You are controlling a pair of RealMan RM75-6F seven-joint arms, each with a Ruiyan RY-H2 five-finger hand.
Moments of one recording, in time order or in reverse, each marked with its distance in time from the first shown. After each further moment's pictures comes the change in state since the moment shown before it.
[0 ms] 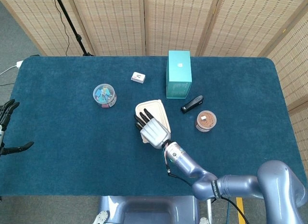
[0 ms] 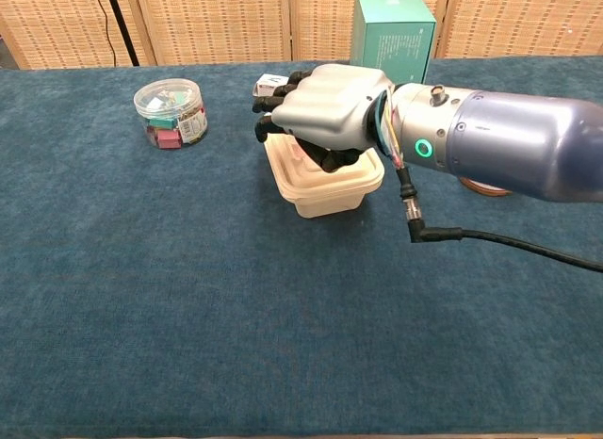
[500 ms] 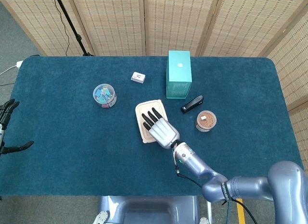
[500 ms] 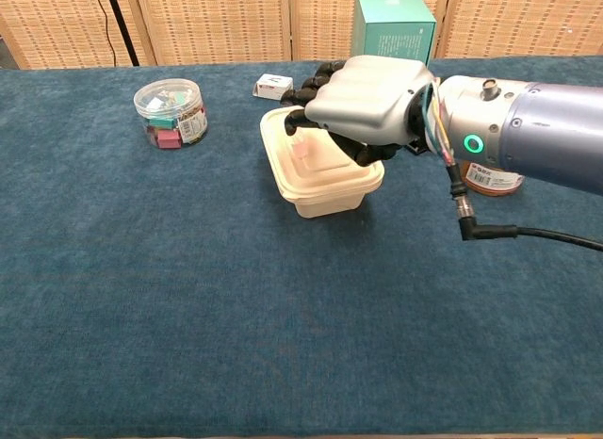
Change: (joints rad) left arm 0.003 -0.001 -0.019 -0.004 -0.015 -0.026 0.010; right arm -0.036 0.081 -0.063 -0.057 -0.057 0.046 0.016
